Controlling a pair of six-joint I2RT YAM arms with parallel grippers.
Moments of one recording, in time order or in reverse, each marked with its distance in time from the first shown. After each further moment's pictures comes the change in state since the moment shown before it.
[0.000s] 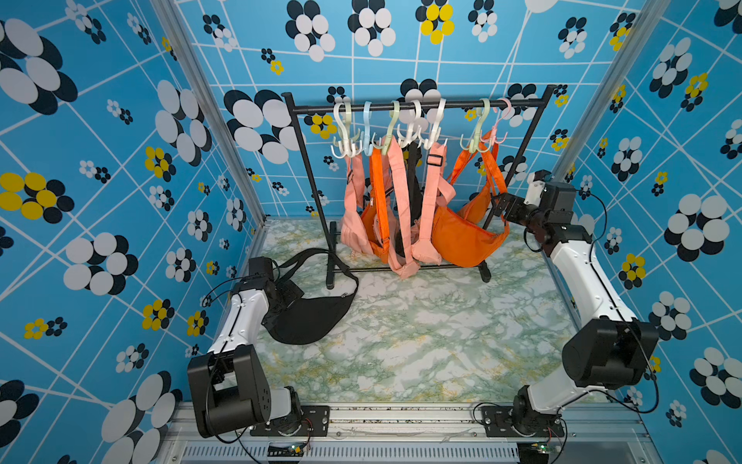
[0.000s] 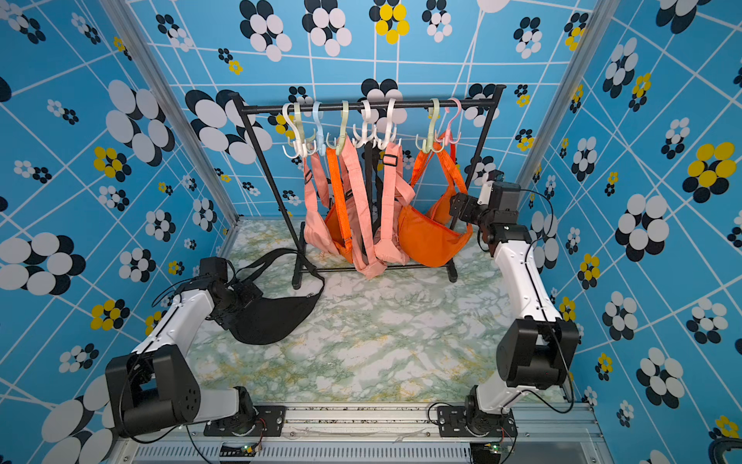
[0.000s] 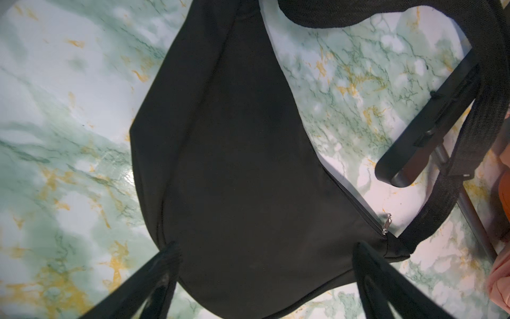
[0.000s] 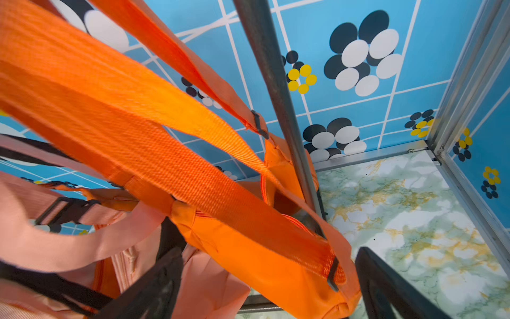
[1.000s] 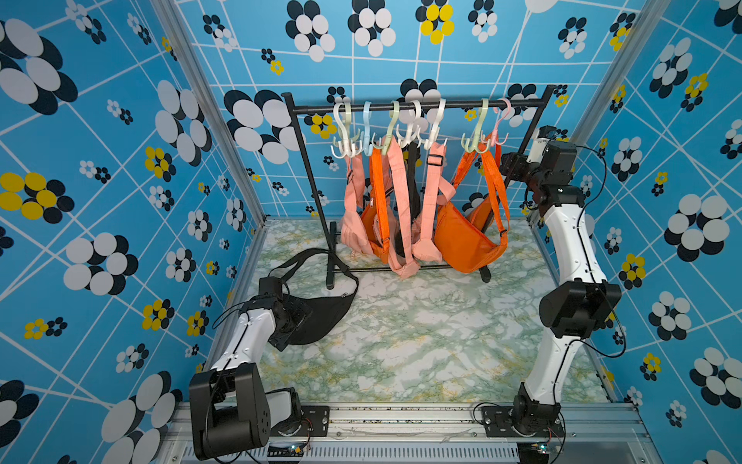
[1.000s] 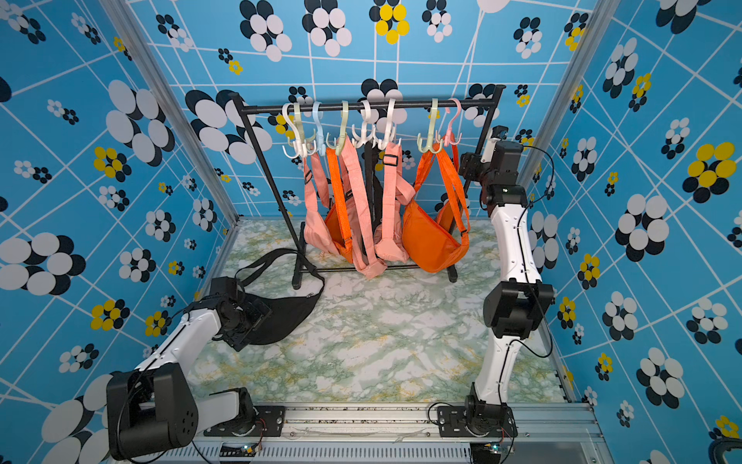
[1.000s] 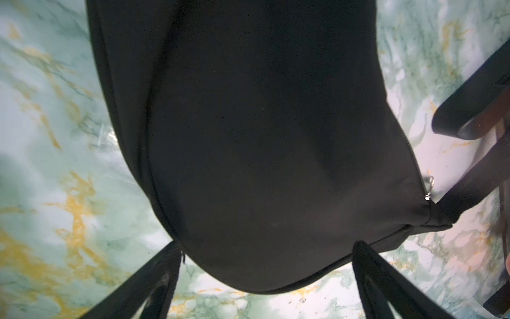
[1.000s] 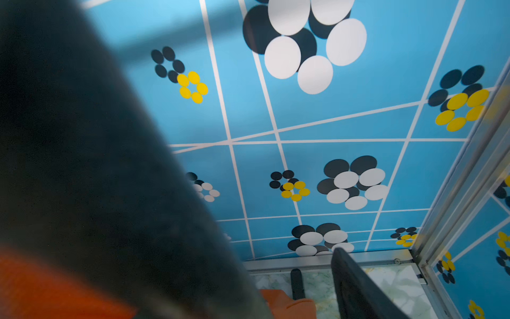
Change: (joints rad) left arm -0.039 -0.110 -0.224 0.018 0.072 -0.129; right arm -0.011 0.494 0.746 -0.073 0.087 -0.105
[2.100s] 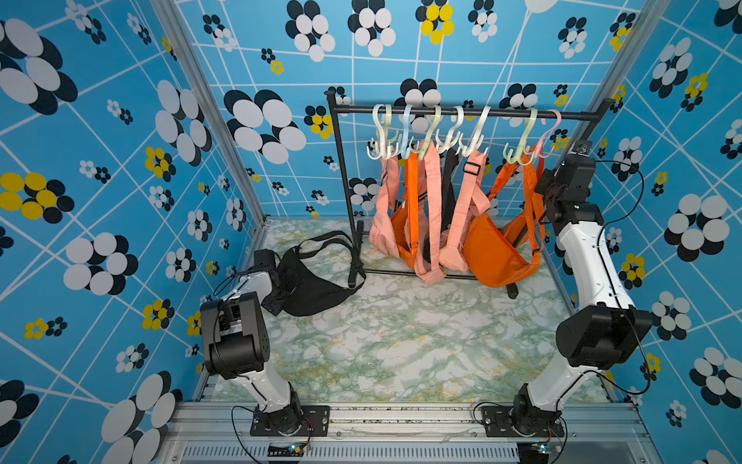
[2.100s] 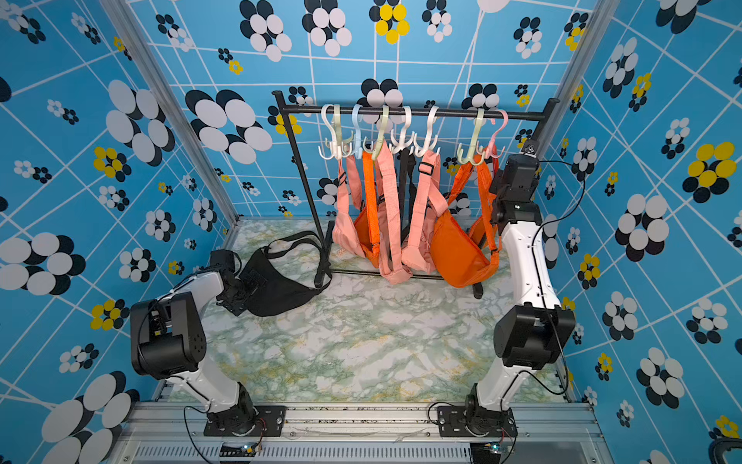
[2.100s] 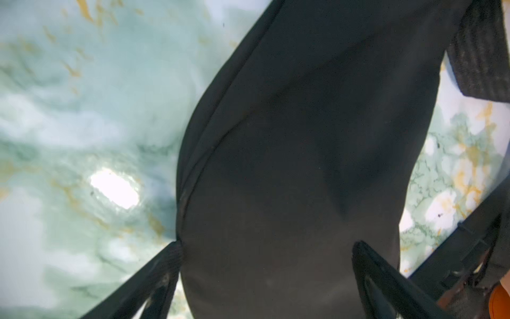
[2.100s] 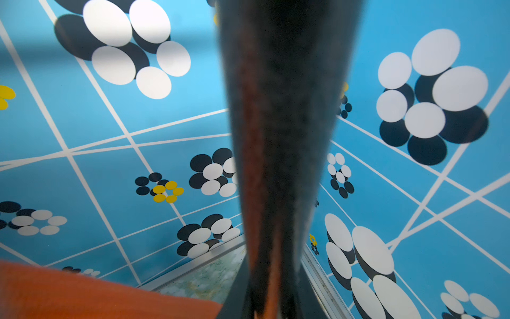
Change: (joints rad) left arm 0.079 0.480 0.366 0.210 -0.041 0.078; right arm -0.035 -0.304 -0.380 0.065 0.504 -0.085
